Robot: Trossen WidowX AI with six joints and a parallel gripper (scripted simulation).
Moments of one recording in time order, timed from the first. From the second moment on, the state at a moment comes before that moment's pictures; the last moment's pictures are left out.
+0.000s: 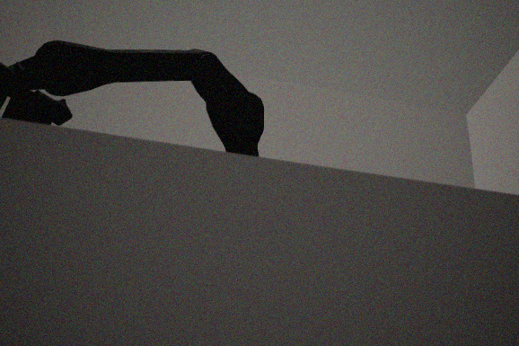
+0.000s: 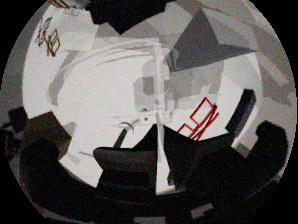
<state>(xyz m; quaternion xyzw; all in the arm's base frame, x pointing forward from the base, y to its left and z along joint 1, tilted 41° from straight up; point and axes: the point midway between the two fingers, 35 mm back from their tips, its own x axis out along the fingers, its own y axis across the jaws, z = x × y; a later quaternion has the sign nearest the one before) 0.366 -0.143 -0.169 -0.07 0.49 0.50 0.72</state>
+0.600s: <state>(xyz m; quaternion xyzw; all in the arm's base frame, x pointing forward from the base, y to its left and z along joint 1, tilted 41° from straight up) 0.362 -0.148 -0.171 -0.07 0.48 0.50 0.72</state>
